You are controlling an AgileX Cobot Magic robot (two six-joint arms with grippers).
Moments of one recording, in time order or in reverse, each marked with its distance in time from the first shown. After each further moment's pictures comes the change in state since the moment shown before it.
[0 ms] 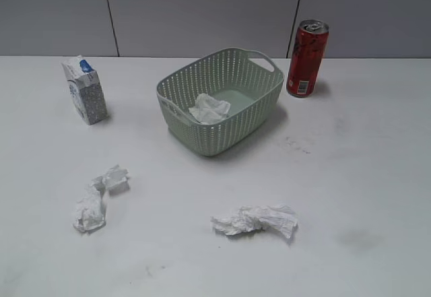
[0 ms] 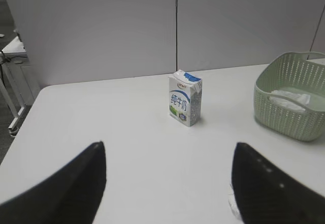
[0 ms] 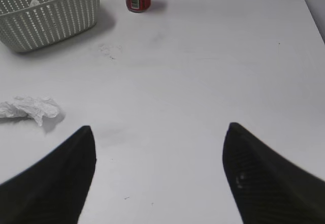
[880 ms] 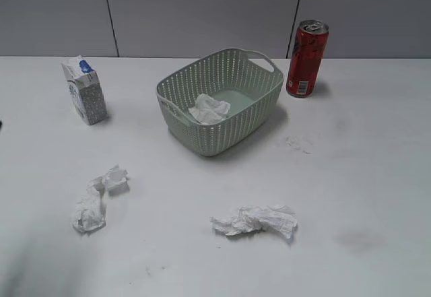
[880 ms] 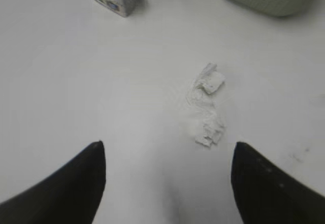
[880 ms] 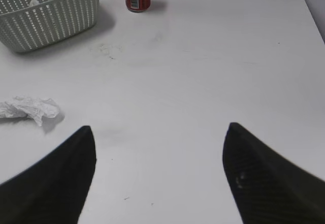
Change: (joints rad) left arm -0.176 0.950 -0.275 -0.029 0.013 0.019; right arm 0.000 0.000 0.000 0.000 0.000 0.000
